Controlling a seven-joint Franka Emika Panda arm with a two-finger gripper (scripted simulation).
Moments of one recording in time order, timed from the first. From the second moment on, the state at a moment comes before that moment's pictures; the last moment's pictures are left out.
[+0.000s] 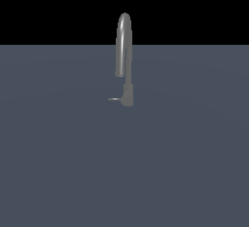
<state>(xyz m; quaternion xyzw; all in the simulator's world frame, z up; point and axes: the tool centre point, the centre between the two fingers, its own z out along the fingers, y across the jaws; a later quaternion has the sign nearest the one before) -0.189 0.027 0.426 0.96 0.19 -0.02 0.21</state>
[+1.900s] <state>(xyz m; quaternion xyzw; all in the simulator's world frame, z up) -0.095 0.078 0.274 0.67 0.52 -0.04 0.52</state>
